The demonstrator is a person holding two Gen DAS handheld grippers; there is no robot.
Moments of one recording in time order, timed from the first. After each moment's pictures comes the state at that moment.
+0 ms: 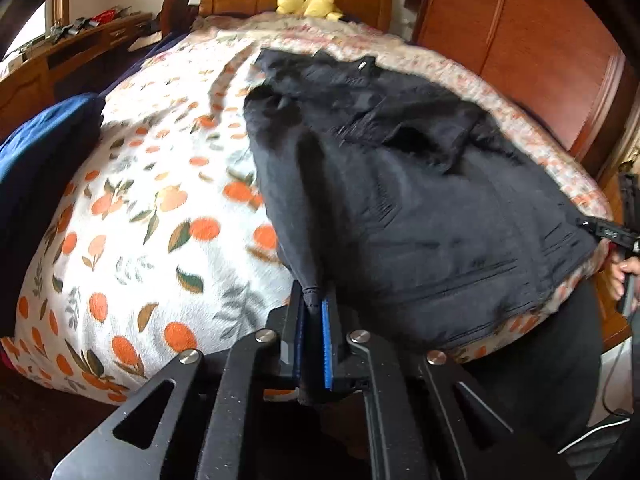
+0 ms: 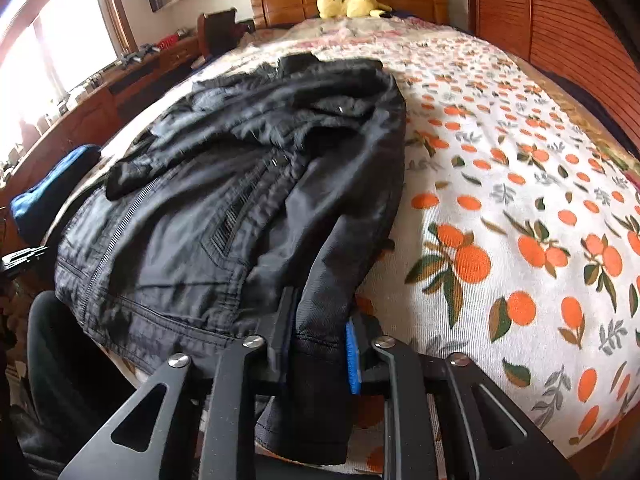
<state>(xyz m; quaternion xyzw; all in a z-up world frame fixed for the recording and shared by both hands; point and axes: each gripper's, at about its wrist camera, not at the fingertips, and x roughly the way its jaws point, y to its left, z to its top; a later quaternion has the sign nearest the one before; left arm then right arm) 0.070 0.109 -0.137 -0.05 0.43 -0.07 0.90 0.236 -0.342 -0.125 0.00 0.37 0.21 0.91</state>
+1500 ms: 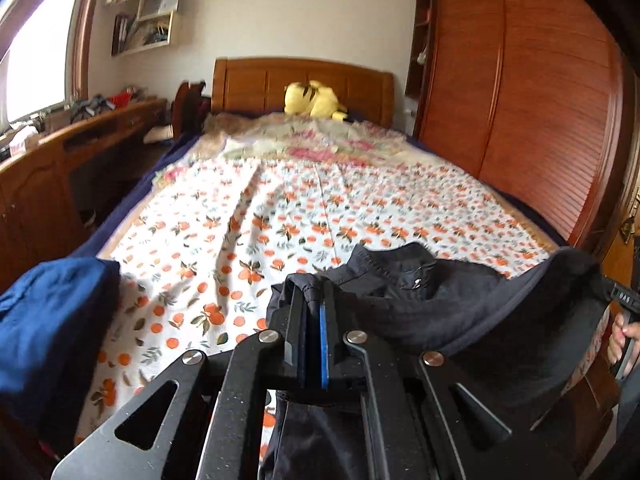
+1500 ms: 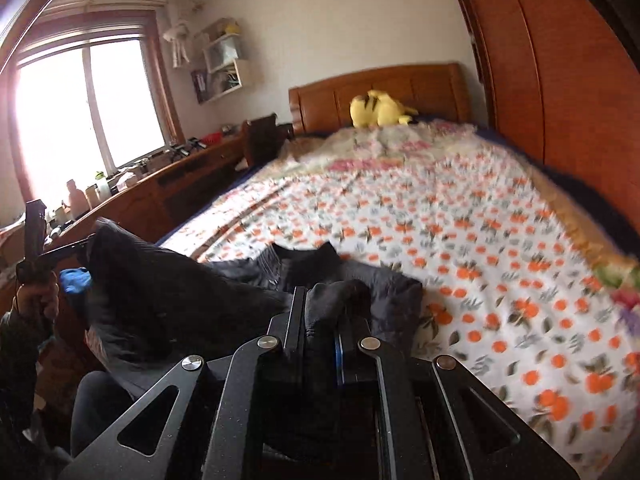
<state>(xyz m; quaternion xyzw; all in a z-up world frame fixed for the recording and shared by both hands) 0.155 0.113 -0.011 -0.05 0.29 -0.03 0.96 0.217 -0.375 -0.039 0.04 0.22 0.26 0.94</state>
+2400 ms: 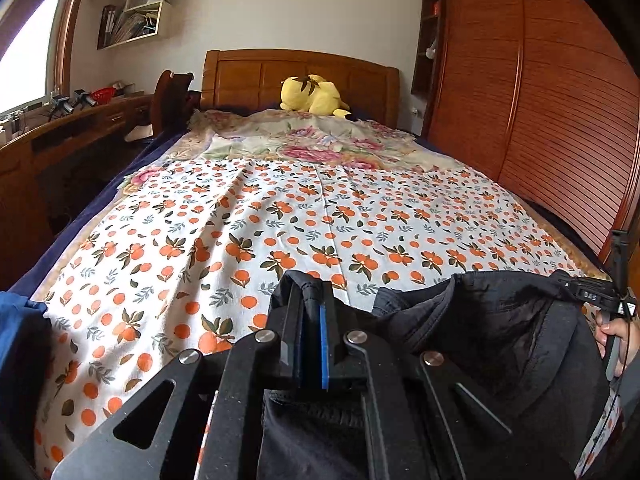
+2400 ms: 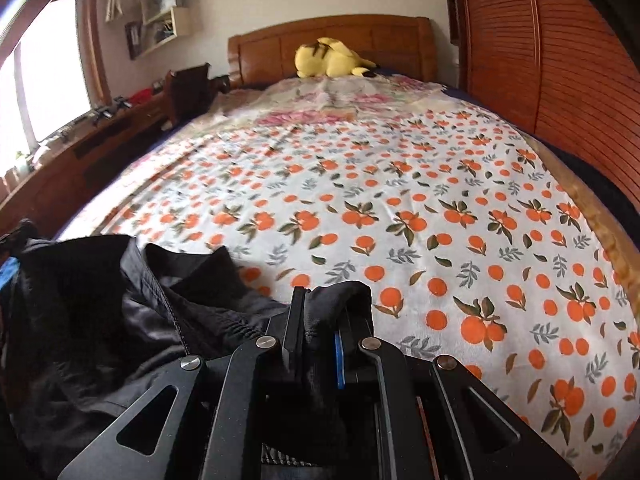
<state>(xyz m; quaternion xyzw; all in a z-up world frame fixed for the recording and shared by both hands) 0.308 0.106 -0.063 -0.05 0.28 -0.04 0.96 0.442 -0.268 -0.057 -0.01 0.29 0.15 0.94</state>
